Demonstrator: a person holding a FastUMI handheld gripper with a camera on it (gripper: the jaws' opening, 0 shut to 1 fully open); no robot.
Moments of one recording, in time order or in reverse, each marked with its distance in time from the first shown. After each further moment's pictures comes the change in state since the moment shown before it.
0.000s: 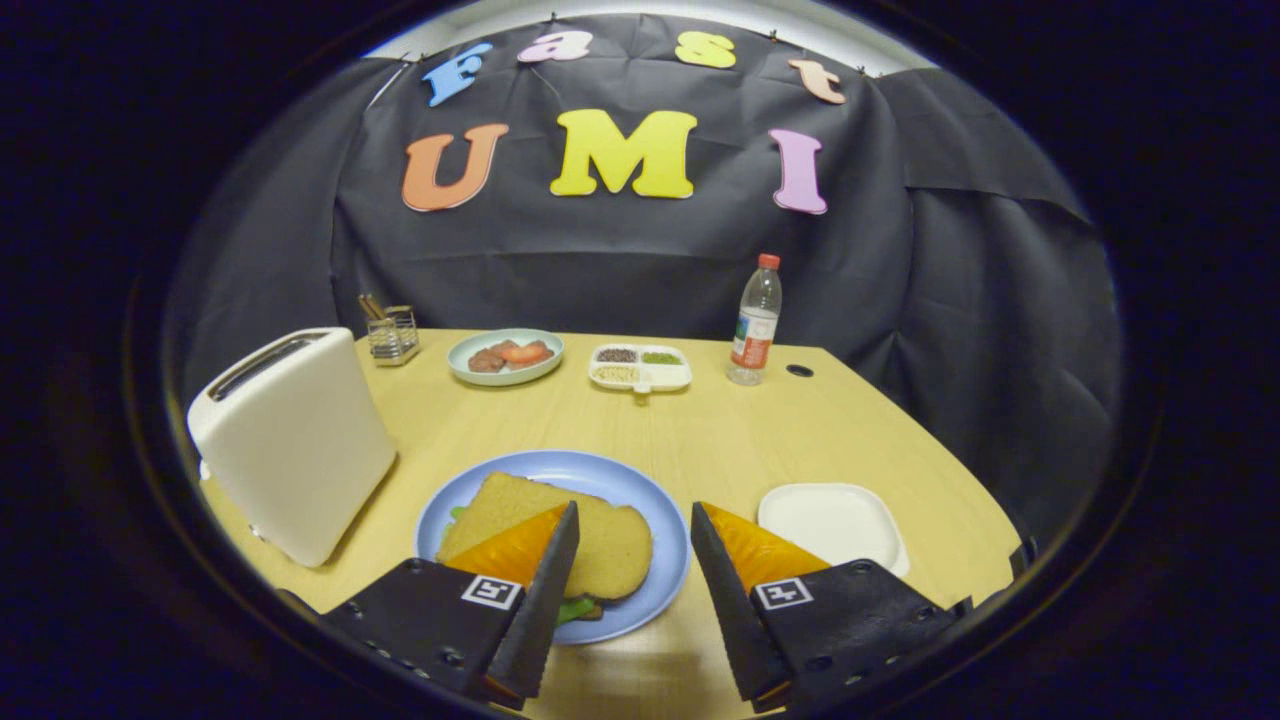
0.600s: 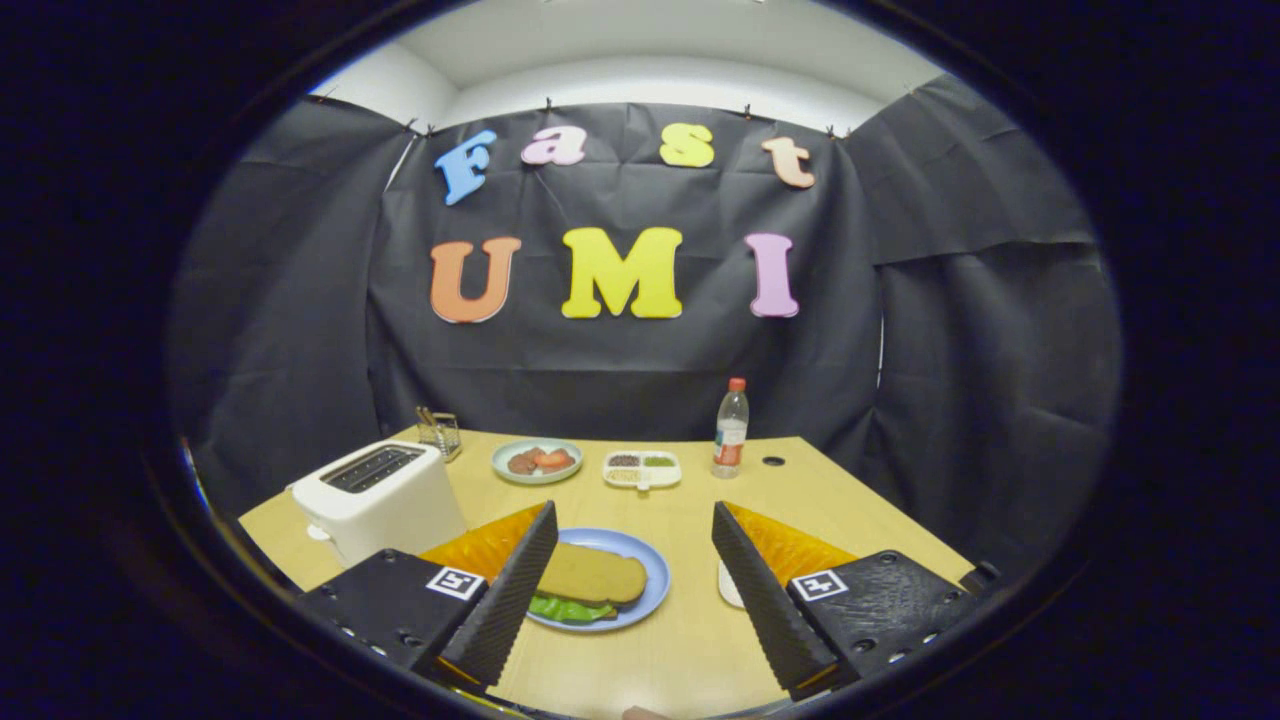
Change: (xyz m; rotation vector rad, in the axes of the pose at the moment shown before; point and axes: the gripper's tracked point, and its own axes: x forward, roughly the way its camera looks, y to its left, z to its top) arm -0.153 -0.020 0.076 0.035 -0.291 0.030
